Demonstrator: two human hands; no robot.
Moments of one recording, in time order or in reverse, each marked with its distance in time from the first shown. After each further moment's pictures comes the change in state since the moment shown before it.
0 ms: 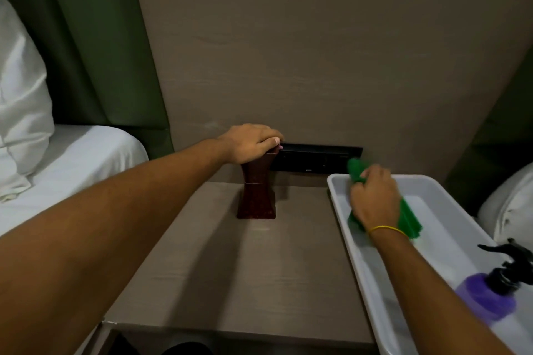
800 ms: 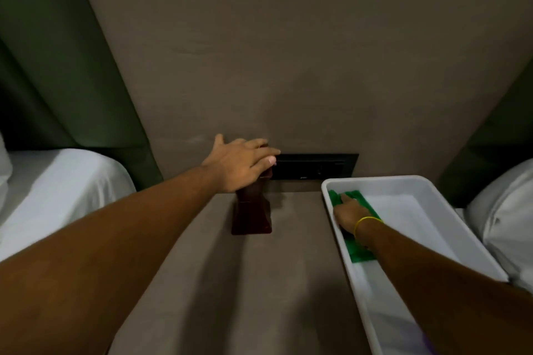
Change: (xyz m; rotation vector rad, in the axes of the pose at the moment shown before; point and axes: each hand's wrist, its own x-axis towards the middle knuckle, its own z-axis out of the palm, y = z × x) left_hand 0.016 -0.002 -0.014 0.190 -0.087 -0.017; right_hand 0.042 -0.014 0.024 -0.099 -0.628 0.353
